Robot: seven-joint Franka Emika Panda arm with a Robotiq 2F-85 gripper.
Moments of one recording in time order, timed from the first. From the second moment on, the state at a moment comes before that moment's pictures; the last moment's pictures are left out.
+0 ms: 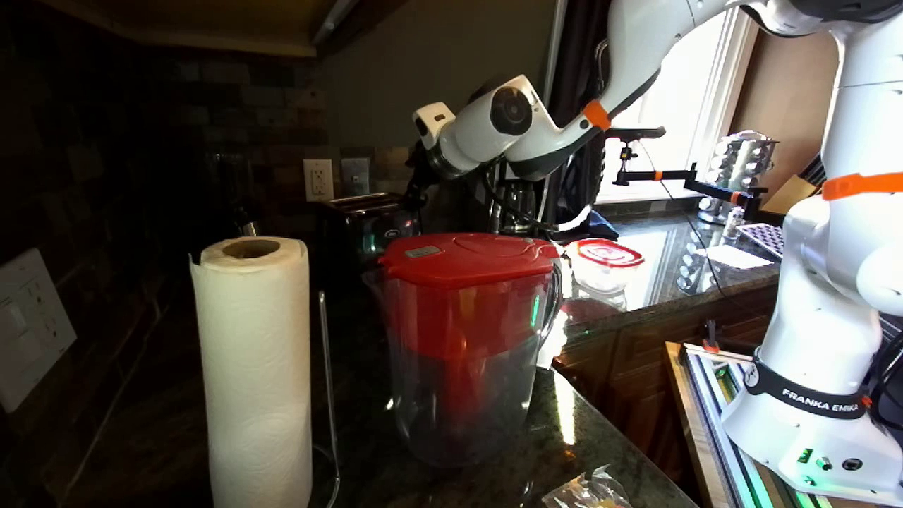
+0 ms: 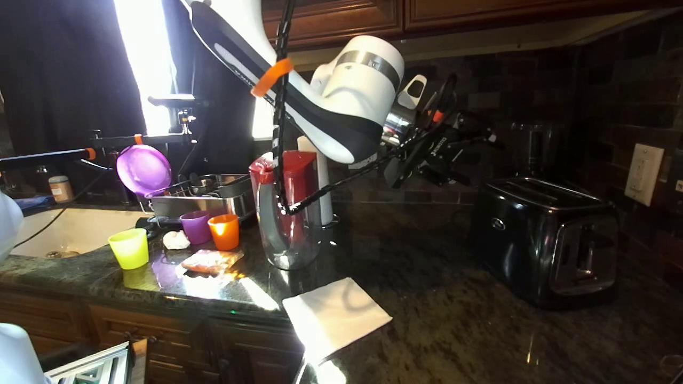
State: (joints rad) arm -0.04 0.12 -0.07 -2.04 -1.80 2.74 0.95
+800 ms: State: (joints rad) arm -0.04 -0.16 -0.07 -2.33 -1.15 2.66 0.61
